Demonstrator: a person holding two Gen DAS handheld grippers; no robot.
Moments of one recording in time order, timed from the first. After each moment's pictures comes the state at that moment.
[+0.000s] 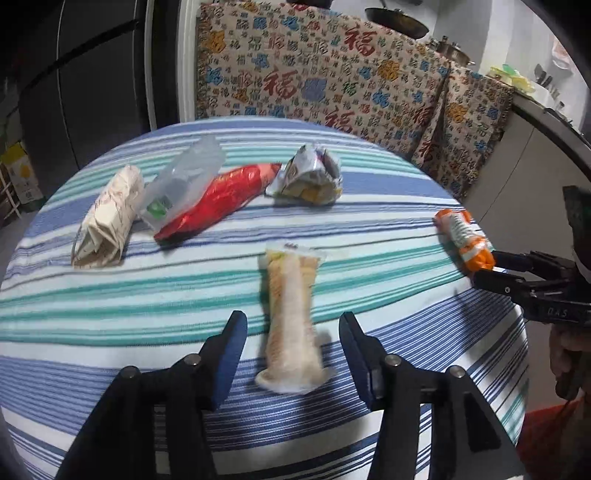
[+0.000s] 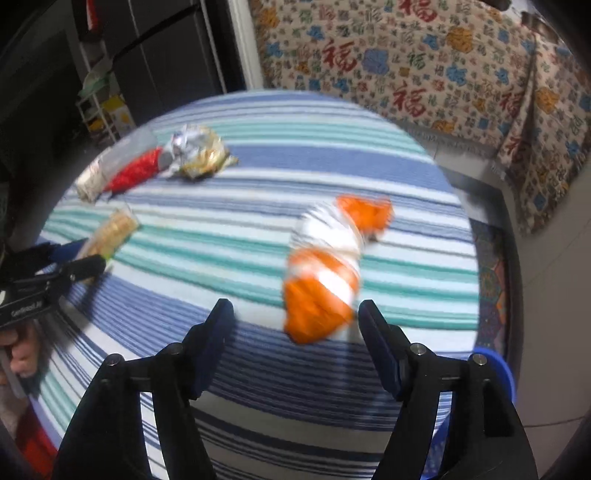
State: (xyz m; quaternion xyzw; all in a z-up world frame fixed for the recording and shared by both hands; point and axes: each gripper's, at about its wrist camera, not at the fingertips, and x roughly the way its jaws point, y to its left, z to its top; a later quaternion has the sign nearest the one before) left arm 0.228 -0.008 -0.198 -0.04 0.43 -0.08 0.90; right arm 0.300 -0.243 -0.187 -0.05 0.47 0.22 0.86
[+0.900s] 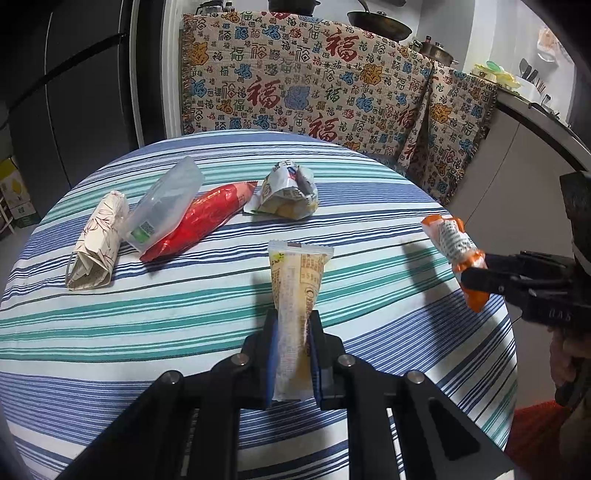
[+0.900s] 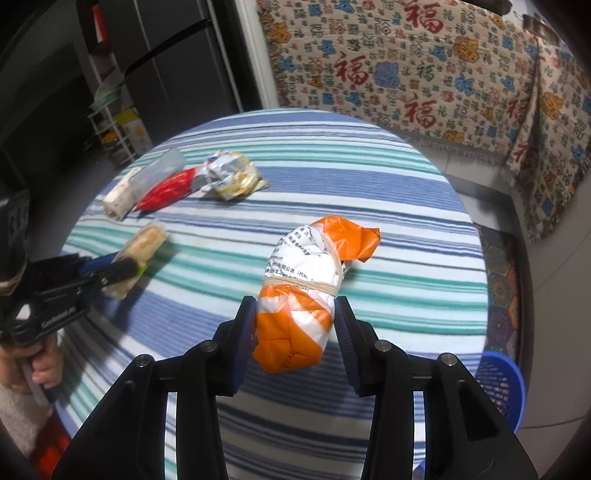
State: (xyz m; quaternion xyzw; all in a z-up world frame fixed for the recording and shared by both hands) left arm 0.226 -0.022 -0.185 -0.03 0.42 -0.10 0.90; right arm 0.284 -0.230 -0.164 -0.03 0.45 0.24 0.86
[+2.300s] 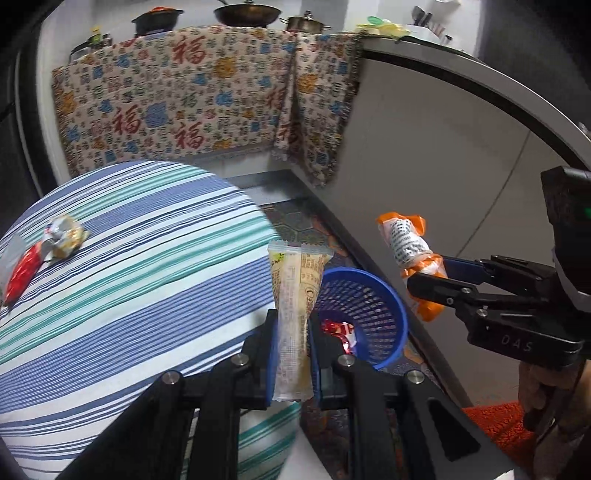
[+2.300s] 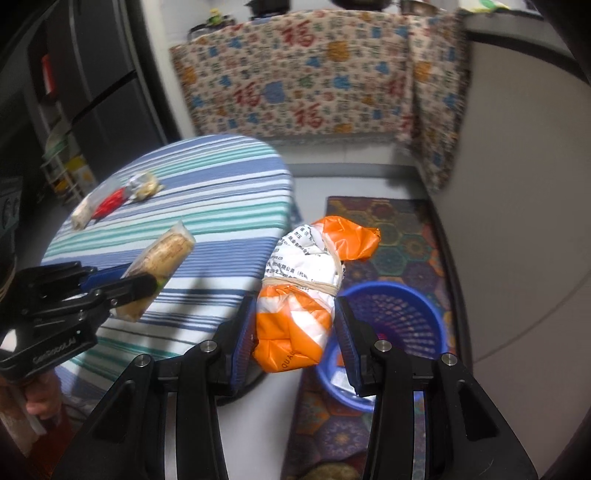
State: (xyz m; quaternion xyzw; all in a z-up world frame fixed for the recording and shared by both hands) left arm 0.170 -0.268 -0.156 0.03 0.41 -0.24 0.88; right arm 0.176 -0.424 -0.140 0.03 0.42 0.11 0.90
